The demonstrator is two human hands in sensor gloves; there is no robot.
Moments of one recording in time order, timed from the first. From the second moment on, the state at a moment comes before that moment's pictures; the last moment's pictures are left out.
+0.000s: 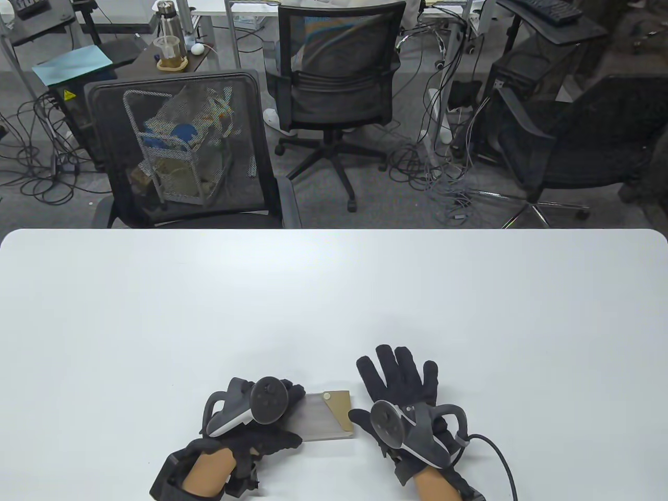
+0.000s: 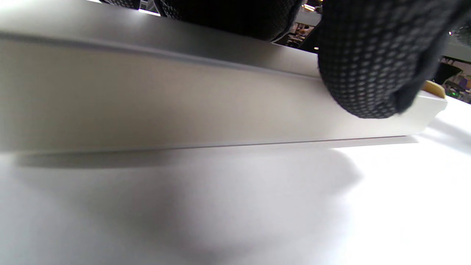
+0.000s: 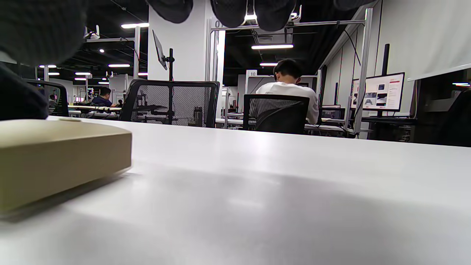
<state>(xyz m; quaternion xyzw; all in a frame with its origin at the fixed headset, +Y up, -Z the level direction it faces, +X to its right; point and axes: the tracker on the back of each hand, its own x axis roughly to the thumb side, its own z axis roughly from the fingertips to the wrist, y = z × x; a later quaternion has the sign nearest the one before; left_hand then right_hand) -0.161 -0.758 -0.300 -0.15 -0.16 0.10 0.97 0.102 -0.736 -0.272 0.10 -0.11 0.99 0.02</state>
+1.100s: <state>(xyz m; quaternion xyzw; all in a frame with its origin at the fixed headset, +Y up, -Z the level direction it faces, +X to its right) -0.245 -0.726 -0.245 0.08 -0.02 0.05 0.99 0.103 -0.736 -0.268 0.10 -0.12 0.99 0.04</state>
